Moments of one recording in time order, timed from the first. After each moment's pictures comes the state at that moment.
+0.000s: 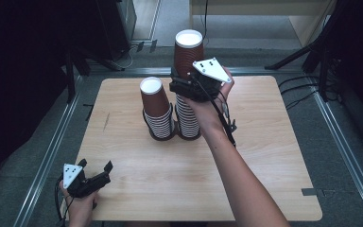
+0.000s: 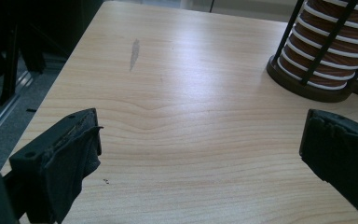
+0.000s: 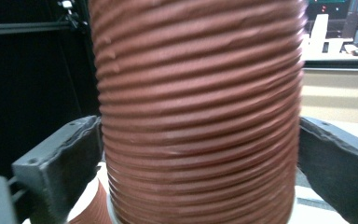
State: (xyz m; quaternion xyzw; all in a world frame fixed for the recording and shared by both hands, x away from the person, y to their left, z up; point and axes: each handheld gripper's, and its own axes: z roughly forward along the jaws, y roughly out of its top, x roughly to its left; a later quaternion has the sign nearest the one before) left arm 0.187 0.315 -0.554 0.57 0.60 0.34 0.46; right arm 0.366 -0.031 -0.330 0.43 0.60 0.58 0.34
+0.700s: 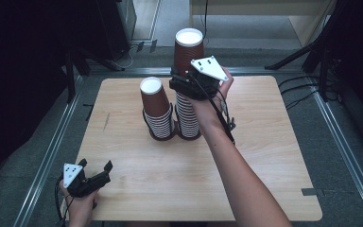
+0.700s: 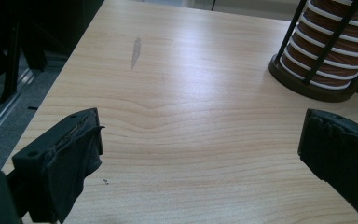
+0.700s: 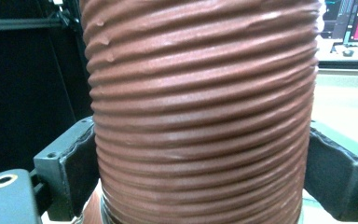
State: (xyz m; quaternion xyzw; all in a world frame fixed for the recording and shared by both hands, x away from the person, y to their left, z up) left arm 0.188 0.315 -0.554 0.57 0.60 0.34 0.45; right arm 0.369 -0.028 -0.327 0.43 0.60 0.57 0.35
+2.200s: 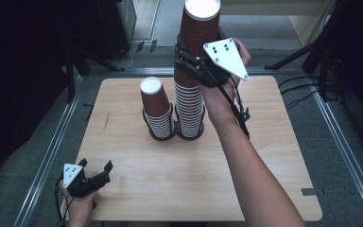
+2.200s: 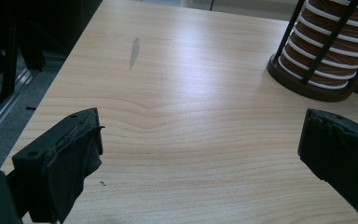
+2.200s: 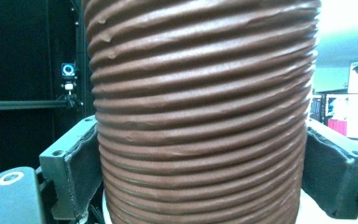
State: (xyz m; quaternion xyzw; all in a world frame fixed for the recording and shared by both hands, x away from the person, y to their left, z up) left arm 0.188 0.315 -0.554 0.57 0.60 0.33 0.45; right arm 0.348 -0.047 -0.266 0.34 0.50 0.65 0.45
